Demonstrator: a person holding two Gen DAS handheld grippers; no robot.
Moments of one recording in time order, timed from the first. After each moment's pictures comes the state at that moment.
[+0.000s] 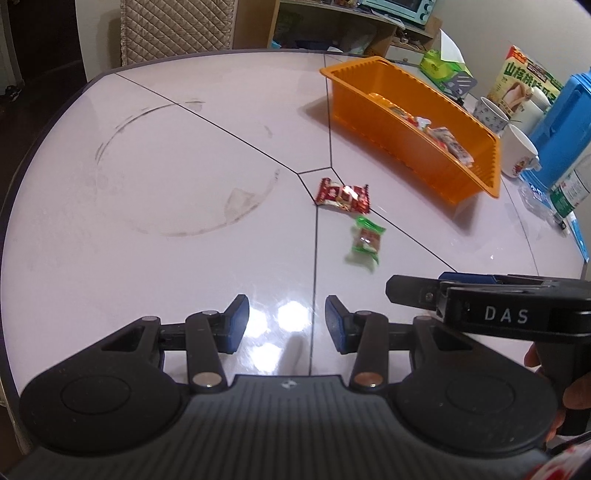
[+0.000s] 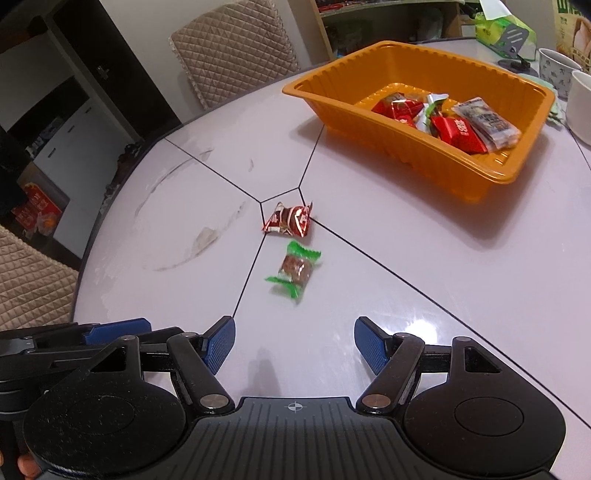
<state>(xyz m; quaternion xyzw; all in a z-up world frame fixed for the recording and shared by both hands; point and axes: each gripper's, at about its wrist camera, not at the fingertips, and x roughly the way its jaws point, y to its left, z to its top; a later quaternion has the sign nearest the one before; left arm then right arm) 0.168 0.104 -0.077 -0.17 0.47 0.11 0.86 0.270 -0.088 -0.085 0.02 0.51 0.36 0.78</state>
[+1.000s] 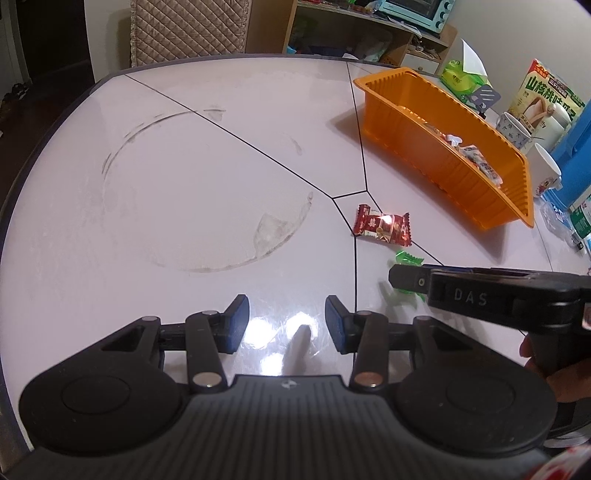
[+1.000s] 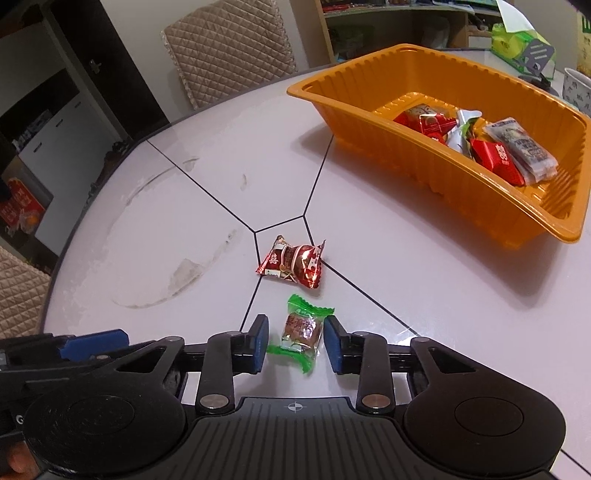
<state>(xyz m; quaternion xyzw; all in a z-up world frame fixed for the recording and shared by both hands) 0.191 0.137 -0.092 -0.17 0.46 0.12 0.86 0.300 -0.037 -0.108 -0.01 0.49 0.35 0.80</state>
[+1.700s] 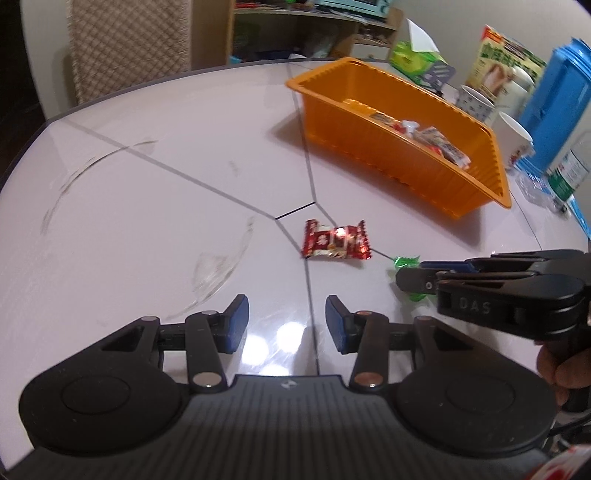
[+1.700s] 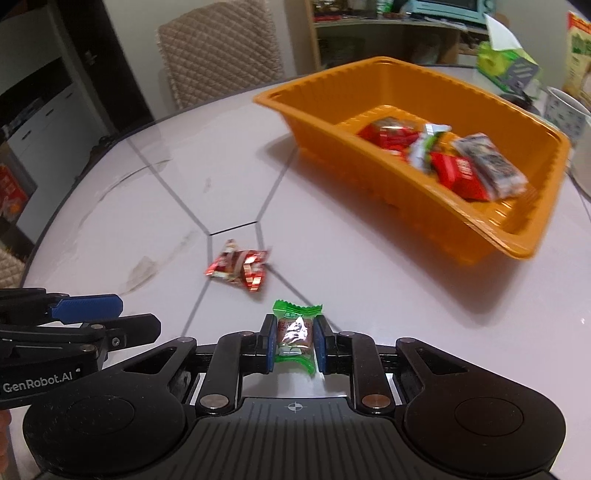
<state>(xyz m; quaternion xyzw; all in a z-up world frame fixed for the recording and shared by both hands) 0.233 0.112 -0.099 -0.10 0.45 0.05 0.88 0.316 -0.070 -0.111 -0.03 0.48 0.33 0.82</state>
